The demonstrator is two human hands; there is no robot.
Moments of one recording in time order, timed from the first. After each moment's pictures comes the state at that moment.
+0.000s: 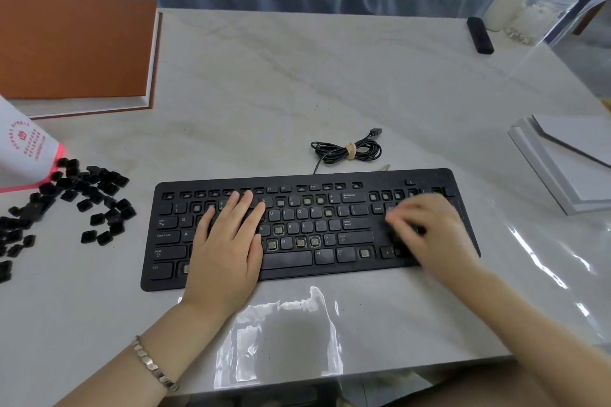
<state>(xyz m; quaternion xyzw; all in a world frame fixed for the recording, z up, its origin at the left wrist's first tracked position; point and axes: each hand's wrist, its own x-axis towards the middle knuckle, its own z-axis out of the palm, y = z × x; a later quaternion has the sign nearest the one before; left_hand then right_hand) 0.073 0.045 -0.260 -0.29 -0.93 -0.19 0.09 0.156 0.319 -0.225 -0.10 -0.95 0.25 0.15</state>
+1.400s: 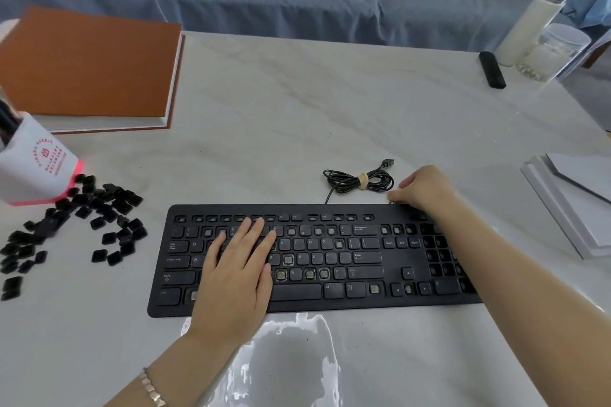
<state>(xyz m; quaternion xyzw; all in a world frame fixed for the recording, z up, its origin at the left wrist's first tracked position) 0.073 0.045 -0.259 -0.28 -0.94 -0.19 0.07 0.027 0.358 -0.210 -0.39 -0.88 0.25 -0.08</state>
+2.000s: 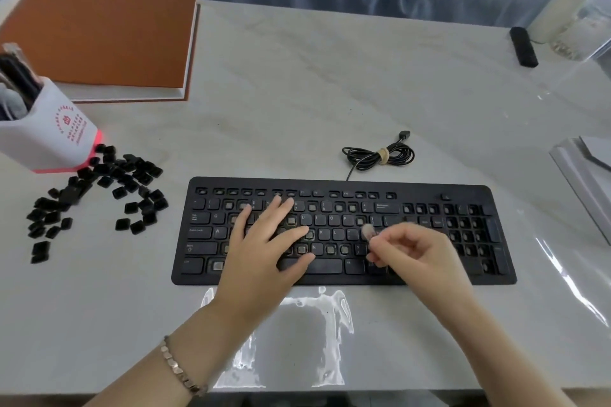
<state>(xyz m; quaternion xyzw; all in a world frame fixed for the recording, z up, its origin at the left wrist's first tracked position) 0.075 0.045 -0.264 -0.30 -0.89 -0.34 0.08 0.145 0.238 -0.181 -0.24 -0.76 0.60 -0.01</state>
